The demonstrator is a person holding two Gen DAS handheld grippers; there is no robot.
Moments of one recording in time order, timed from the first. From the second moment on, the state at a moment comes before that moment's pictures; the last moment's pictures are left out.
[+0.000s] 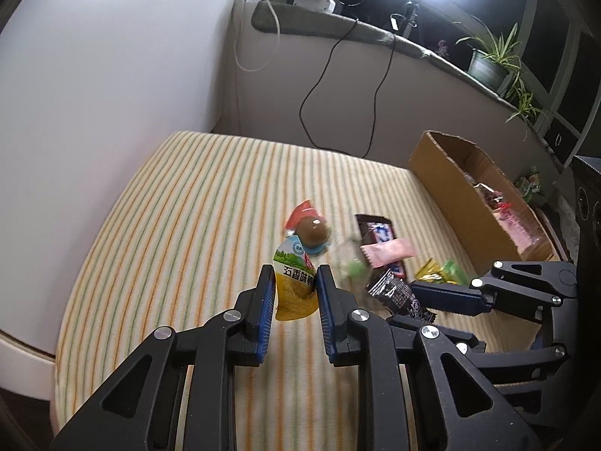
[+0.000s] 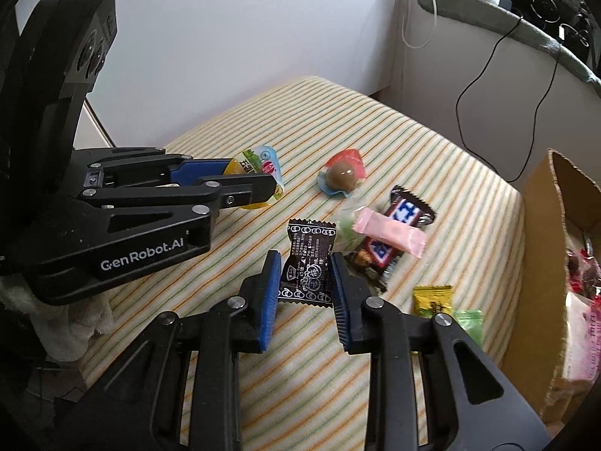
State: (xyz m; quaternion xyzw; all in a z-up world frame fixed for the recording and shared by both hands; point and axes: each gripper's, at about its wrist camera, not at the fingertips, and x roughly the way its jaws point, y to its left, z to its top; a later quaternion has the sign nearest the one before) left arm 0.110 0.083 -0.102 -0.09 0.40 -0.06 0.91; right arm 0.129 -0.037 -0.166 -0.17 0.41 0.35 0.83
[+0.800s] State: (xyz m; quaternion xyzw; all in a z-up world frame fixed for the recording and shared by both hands) left arm 0.141 -0.009 -0.067 -0.07 0.37 -0.12 0.92; right arm 0.174 -0.153 -0.103 -0.12 0.36 0.28 0.88
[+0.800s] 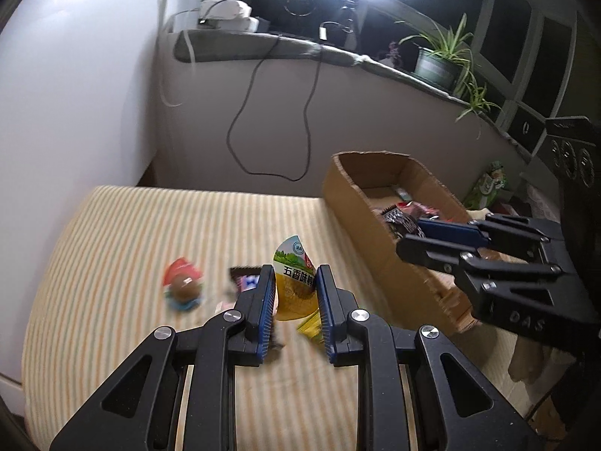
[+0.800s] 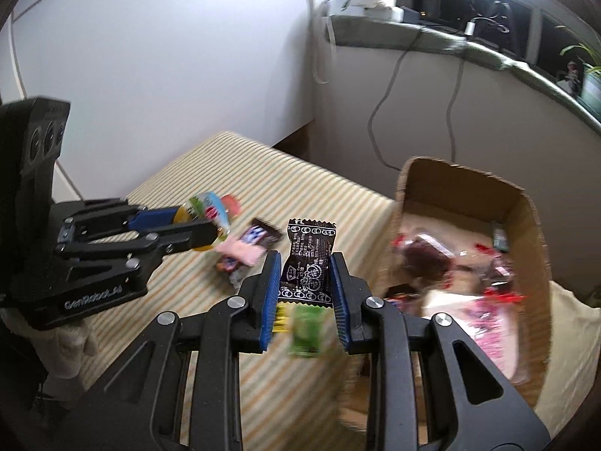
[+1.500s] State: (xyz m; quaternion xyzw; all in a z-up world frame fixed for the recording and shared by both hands) left arm 0.204 -0.097 -0.060 -0.05 0.37 -0.19 0.91; right arm 0.263 -0.242 -0.096 -0.09 0.38 0.21 0.89
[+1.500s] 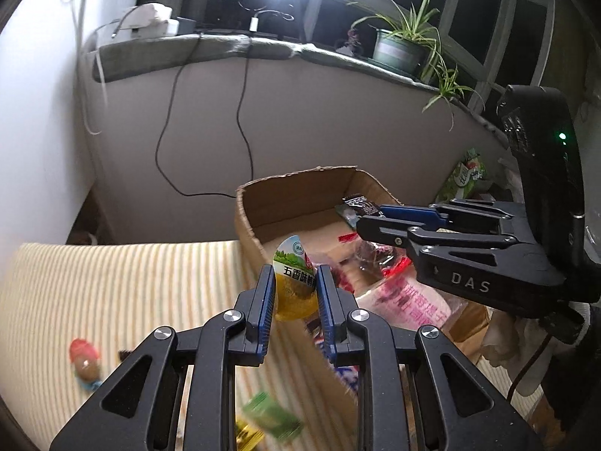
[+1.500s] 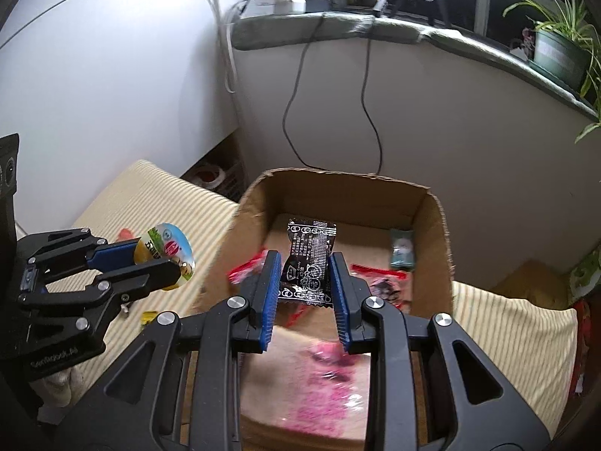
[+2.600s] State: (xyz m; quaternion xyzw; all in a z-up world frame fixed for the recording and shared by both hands) left arm 0.219 -0.139 -0.072 -0.02 0.39 -0.21 0.90; right arm 0.286 -0.274 -0.104 -0.07 0.40 0.18 0.89
